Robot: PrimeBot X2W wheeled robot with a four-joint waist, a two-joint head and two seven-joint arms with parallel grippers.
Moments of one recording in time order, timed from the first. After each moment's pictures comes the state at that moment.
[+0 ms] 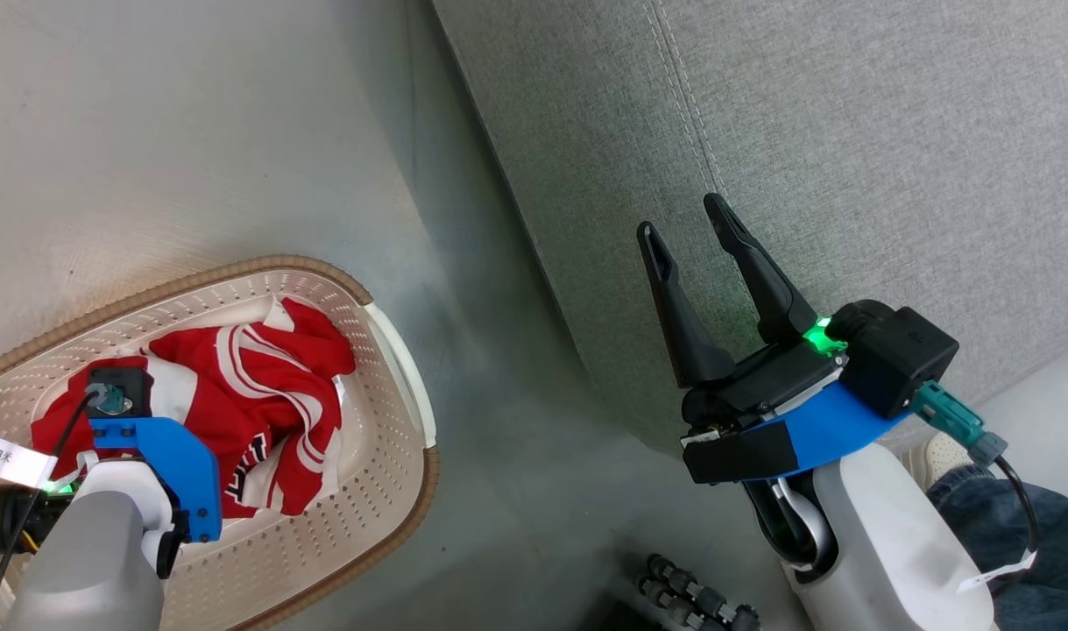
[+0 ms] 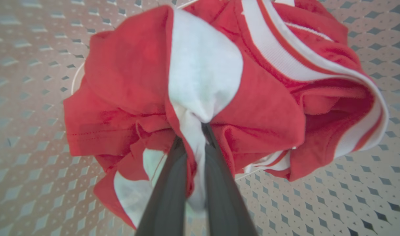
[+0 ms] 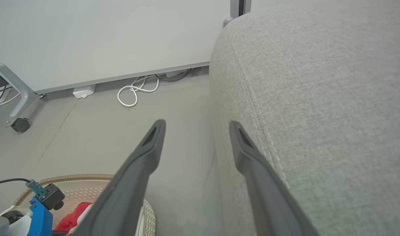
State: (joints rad) left arm -0.66 0.28 -0.21 1.22 -0.21 -0.08 0.14; right arm -0.42 -0.05 0.33 0.15 0.33 0.13 -0.26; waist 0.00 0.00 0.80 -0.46
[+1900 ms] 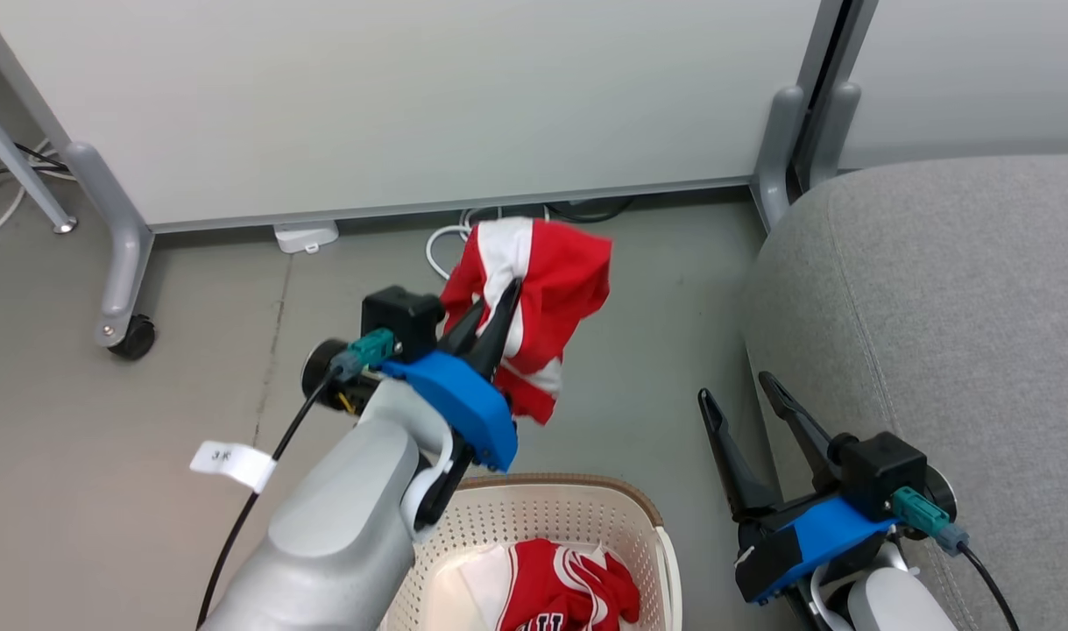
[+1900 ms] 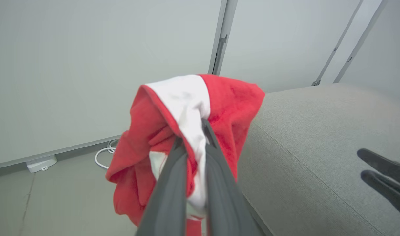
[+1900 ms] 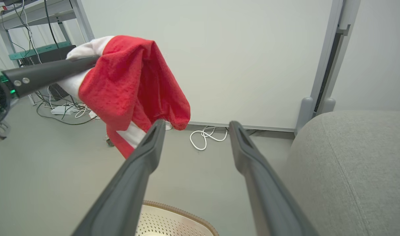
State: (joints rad) left arm -0.65 0.07 -0.69 0.75 -0.63 -0.13 -0.18; right arm -0.19 -0.05 0.18 0.30 0.16 0.13 -0.19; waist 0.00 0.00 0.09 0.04
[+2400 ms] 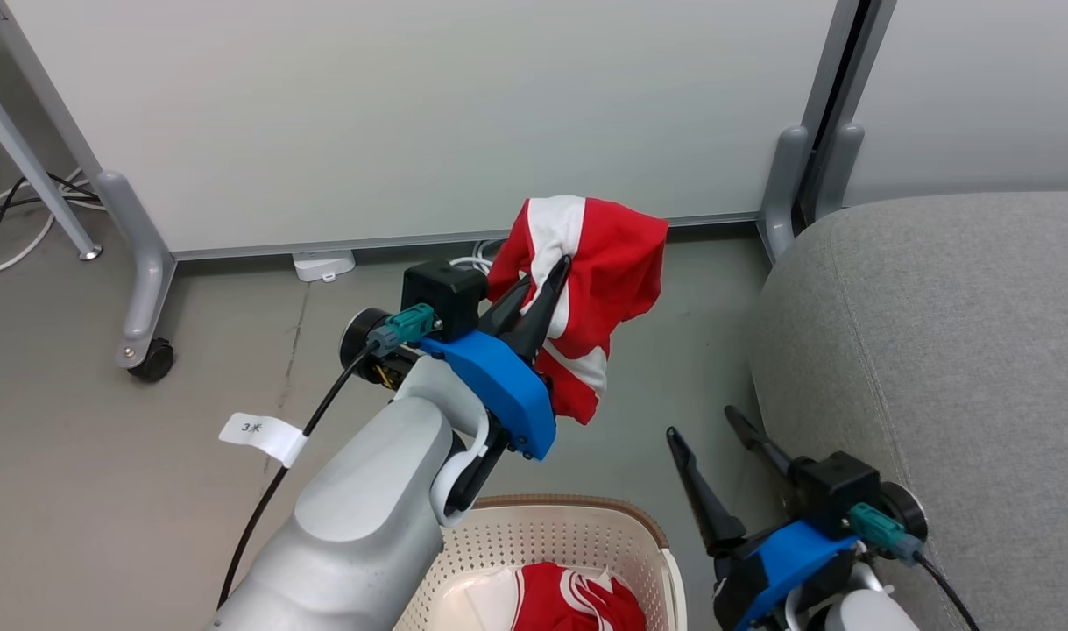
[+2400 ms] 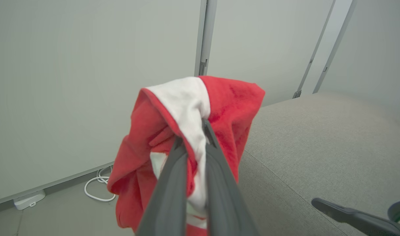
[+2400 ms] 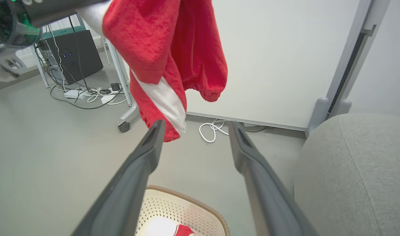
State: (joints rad) left arm -0.71 0.05 -0.75 0.70 -0.67 -0.12 -0.15; right arm -0.16 -0.05 0.24 0.30 0.14 0.13 -0.13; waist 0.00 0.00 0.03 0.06
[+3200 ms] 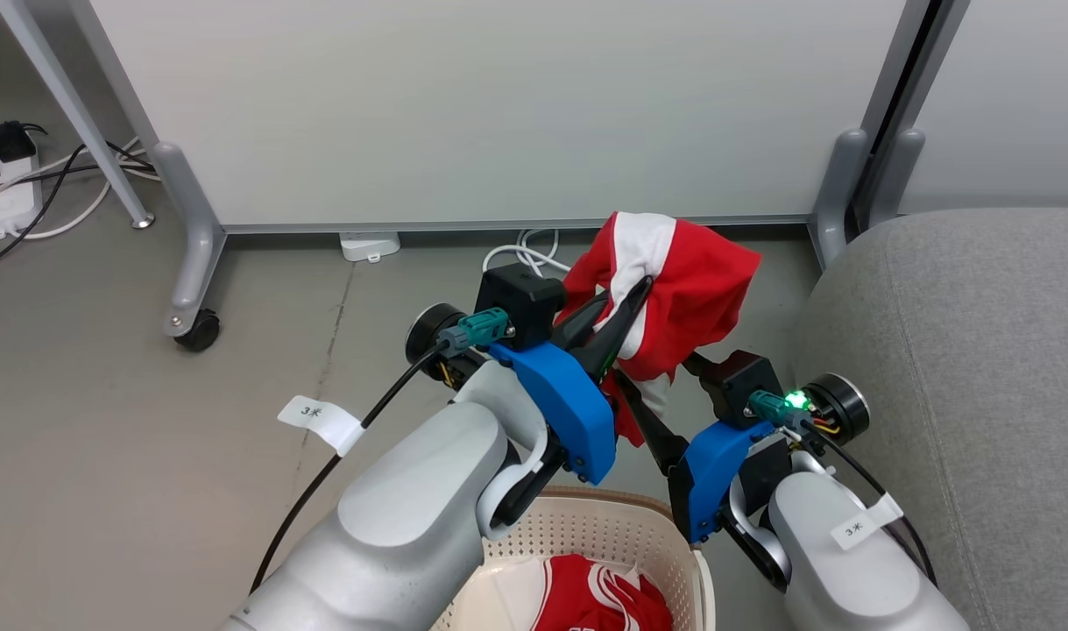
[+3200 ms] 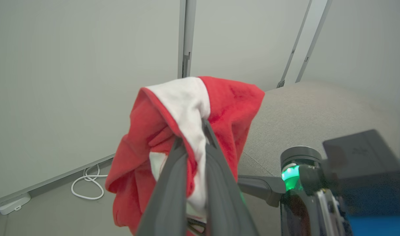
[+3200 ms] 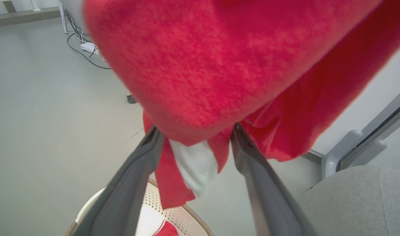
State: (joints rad) left arm -0.74 0.05 -0.92 0.61 -0.77 -0.11 -0.11; right arm -0.51 -0.05 0.38 0.69 0.07 0.13 -0.10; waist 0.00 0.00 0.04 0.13
